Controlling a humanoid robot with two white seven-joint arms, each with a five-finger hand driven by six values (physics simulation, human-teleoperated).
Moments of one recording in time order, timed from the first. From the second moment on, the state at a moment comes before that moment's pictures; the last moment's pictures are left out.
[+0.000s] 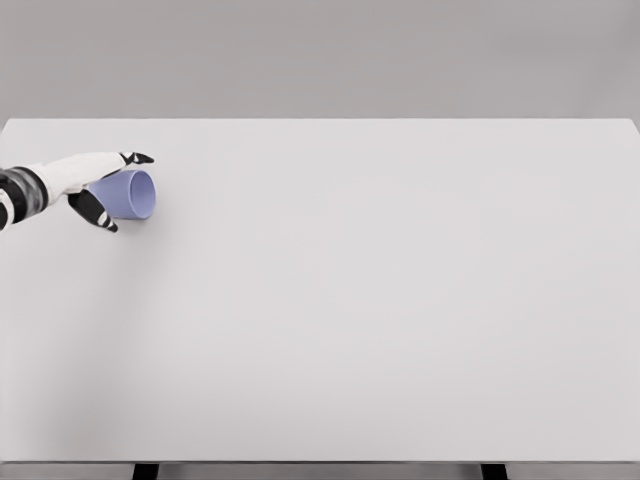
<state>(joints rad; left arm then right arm) -0.68 0.80 -0.72 -1.35 -0.27 0.11 -0.49 -0.01 0.00 -0.08 -0.01 0.07 -0.06 0.08</state>
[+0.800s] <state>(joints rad) -0.69 0.74 -0.73 -1.27 -0.32 0.10 -0.48 -0.01 0.00 -0.08 -0.01 0.07 -0.06 0.08</state>
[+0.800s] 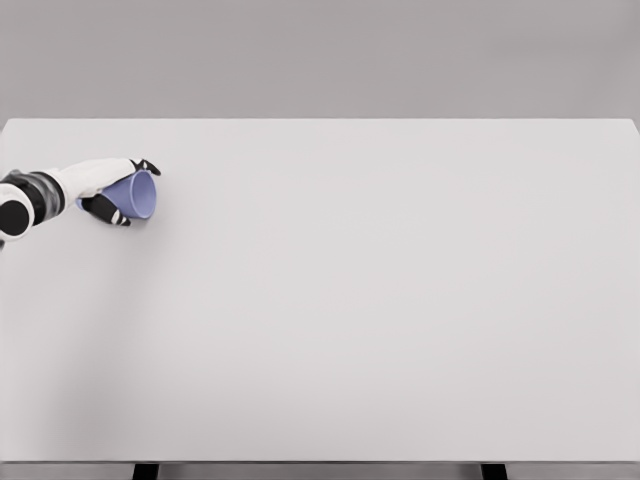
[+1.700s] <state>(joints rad) -0.73 0.81 -0.72 -1.27 0.51 -0.10 -0.60 -0.01 0.00 -0.08 -0.01 0.07 -0.06 0.08</state>
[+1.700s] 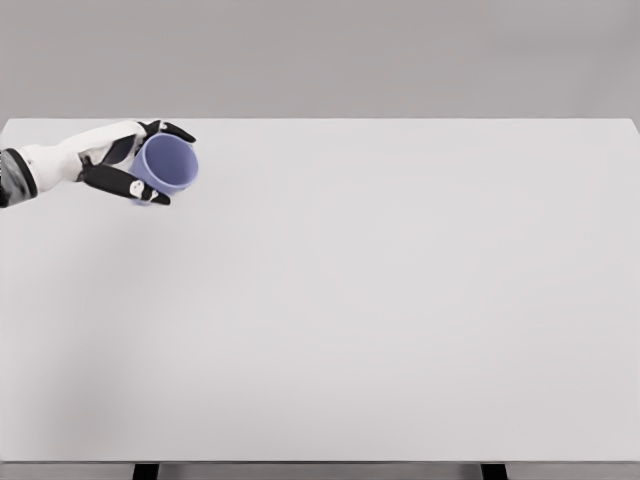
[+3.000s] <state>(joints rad) -0.53 0.38 -0.67 -1.05 0.63 -0.49 -0.61 -0.01 0.00 -0.08 -0.01 0.07 -0.06 0.08</state>
